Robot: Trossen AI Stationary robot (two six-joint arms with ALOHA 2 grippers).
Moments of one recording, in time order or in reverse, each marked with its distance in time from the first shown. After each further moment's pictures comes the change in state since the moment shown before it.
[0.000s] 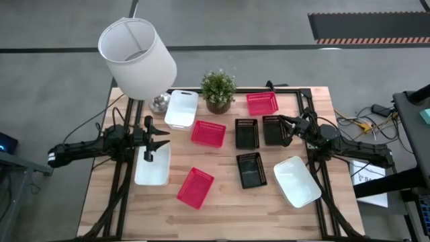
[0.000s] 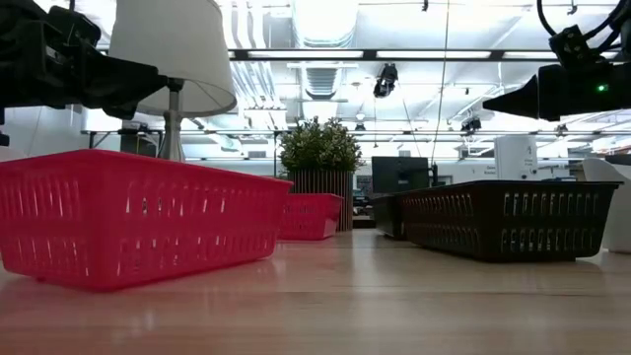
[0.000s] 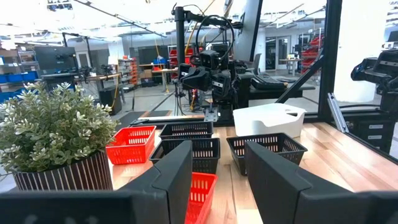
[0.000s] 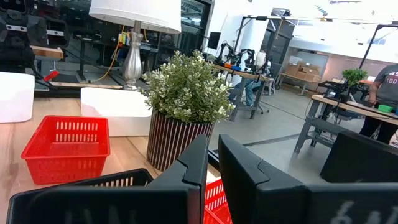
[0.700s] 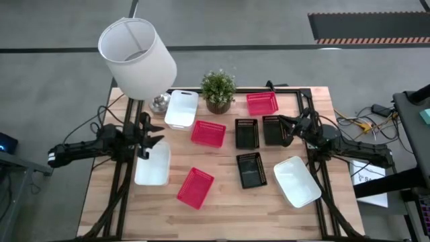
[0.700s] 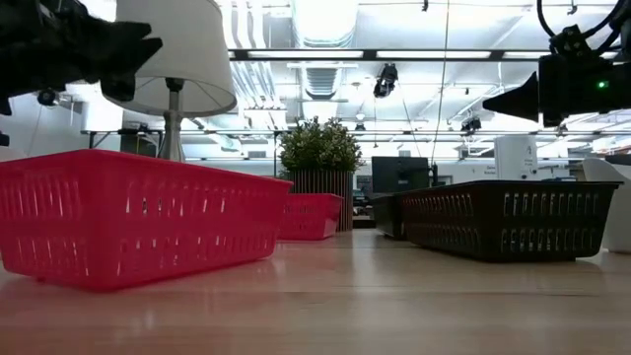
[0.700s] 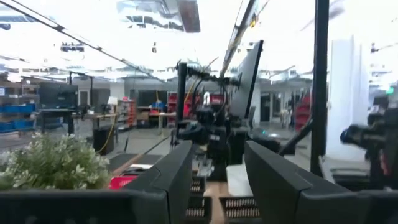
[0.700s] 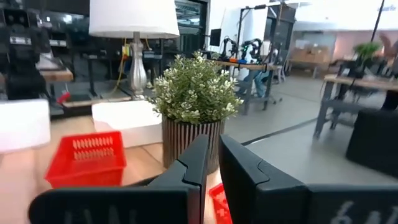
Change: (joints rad) left arm 0.000 0.000 0.000 0.230 0.000 -0.113; right arm 0.000 0.000 0.000 0.000 -0.007 0.175
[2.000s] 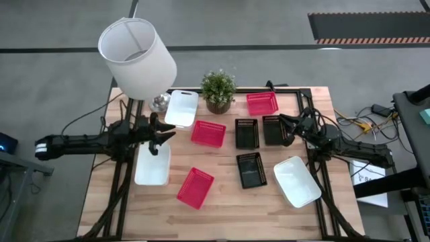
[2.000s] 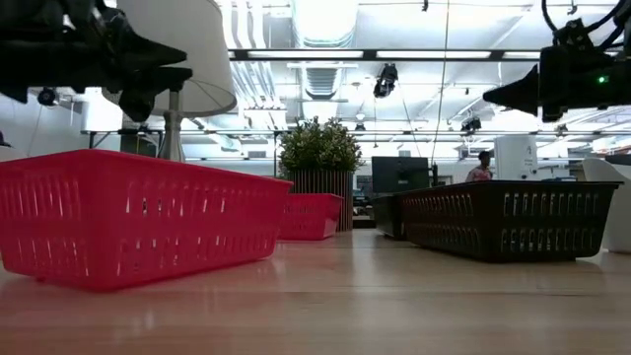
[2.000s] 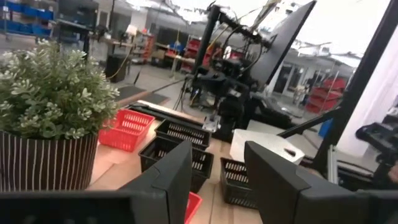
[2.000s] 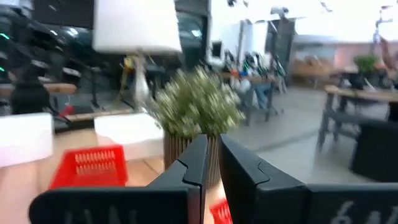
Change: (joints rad) left arm 0.000 0.388 0.132 0.025 -0.095 -0.218; right arm 0.000 0.001 -0.001 0.090 -0.032 -0.053
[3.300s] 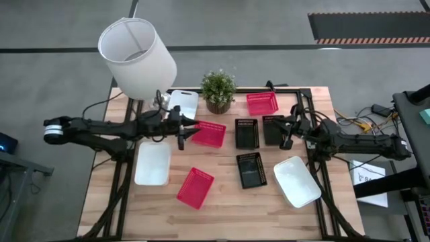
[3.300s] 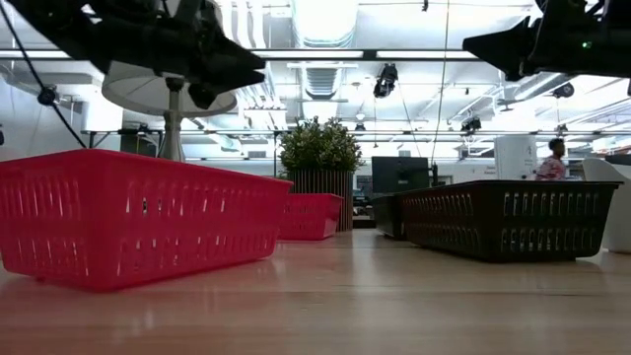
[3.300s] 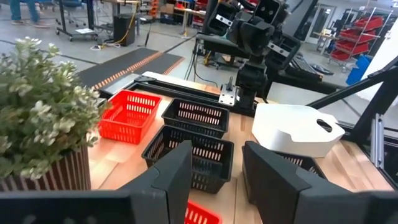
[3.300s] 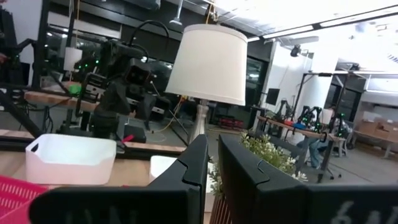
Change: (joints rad) left arm -0.001 0.603 0.373 0.075 -0.009 0.095; right arm 0.001 0.502 0.106 0.431 -0.284 -0.133
